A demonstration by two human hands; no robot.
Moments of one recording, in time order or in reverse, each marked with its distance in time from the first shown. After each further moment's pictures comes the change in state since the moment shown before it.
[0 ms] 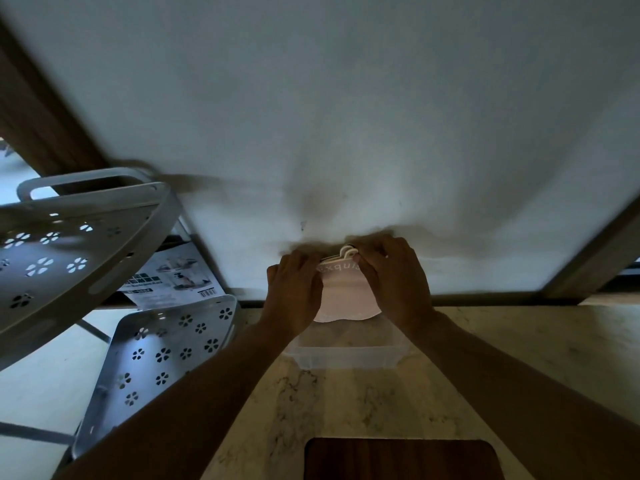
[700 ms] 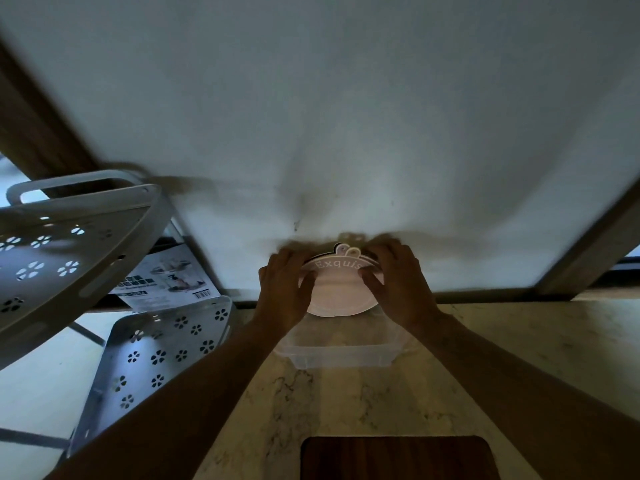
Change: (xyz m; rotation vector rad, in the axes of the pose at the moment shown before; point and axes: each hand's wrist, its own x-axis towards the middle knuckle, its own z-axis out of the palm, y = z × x) left_hand 0.003 -0.004 0.000 -0.120 0.020 -0.104; right_hand -0.011 0.014 -0.007 0.149 -0.164 0.149
